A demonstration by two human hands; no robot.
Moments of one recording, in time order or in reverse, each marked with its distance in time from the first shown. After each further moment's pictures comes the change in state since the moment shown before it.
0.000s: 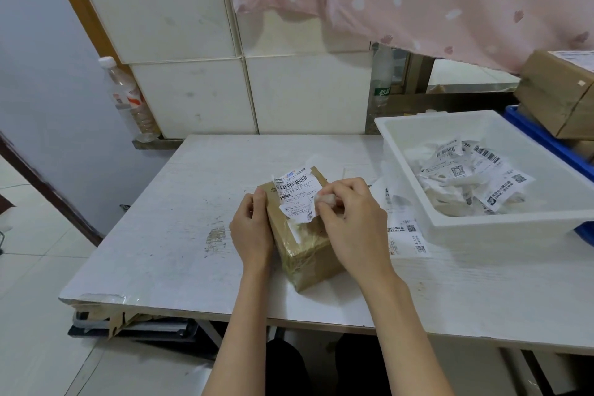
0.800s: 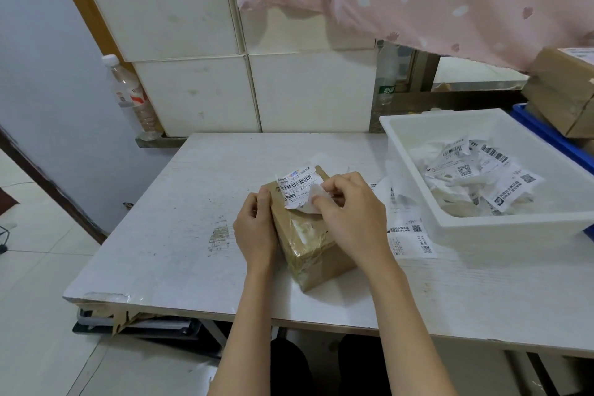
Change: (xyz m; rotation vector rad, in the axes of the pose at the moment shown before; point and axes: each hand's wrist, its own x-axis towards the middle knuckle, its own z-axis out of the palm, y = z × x) left_hand 0.000 0.002 0.000 -0.005 -0.004 -0.009; right_hand 0.015 -0.007 0.005 -0.014 -0.061 0.123
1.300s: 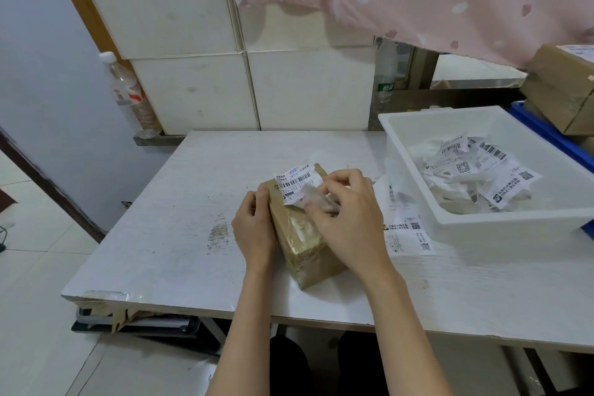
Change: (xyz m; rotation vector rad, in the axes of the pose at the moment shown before) left_hand 0.002 -0.004 0.000 -0.013 -0.005 -0.002; right_hand -0.009 0.013 0.007 -0.083 0.068 -0.177
